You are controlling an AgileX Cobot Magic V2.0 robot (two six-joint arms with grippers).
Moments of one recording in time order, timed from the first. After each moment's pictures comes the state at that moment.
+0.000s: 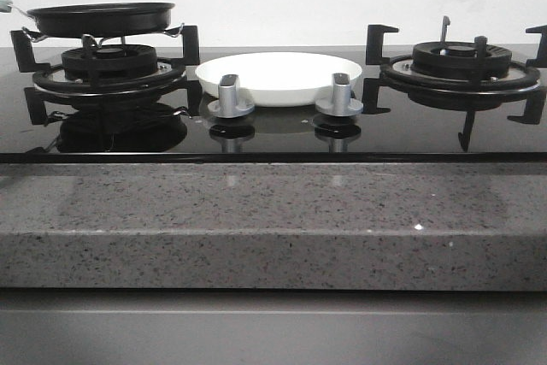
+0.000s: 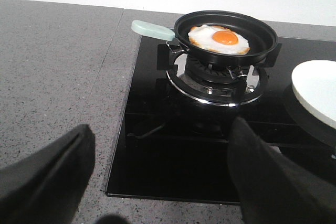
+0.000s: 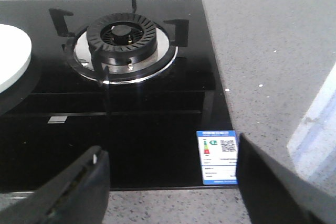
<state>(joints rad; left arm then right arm) -0.02 0.50 -0.60 -0.05 0.48 -0.03 -0.05 0.56 -0.62 -0.04 0.53 0.10</state>
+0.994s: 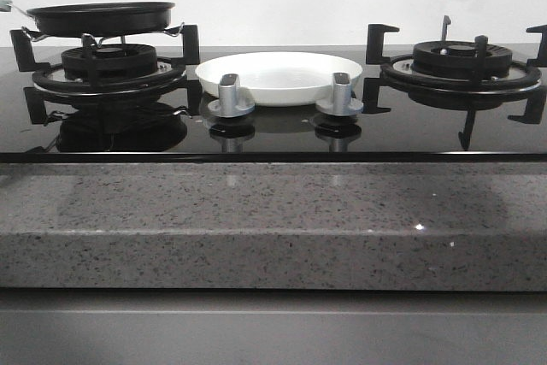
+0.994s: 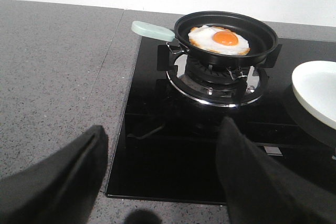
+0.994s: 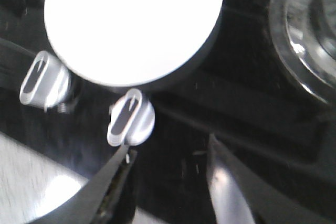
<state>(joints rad) -0.02 0.50 -0.60 -0.05 0.48 -0.03 0.25 1.48 -1.41 0.28 0.94 -0.08</state>
